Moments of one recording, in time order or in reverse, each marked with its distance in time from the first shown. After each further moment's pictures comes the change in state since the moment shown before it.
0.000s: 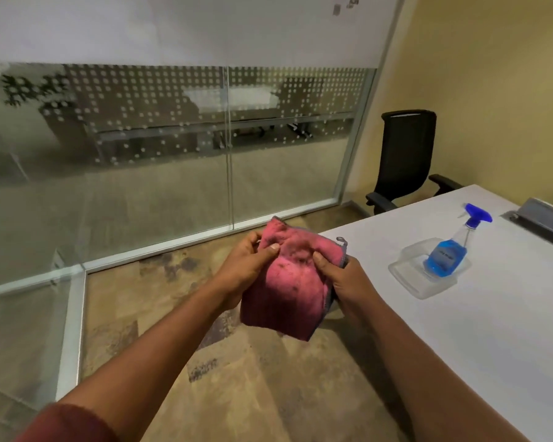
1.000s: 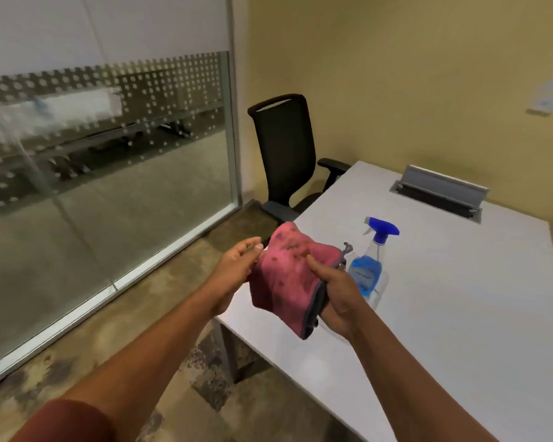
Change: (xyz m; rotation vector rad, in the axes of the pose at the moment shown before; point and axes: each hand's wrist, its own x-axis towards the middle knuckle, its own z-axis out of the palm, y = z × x) left_hand 0.368 -0.032 0.217 0.194 -0.368 -0.125; right_hand 0.210 -0.011 -0.236 0.596 0.476 0.165
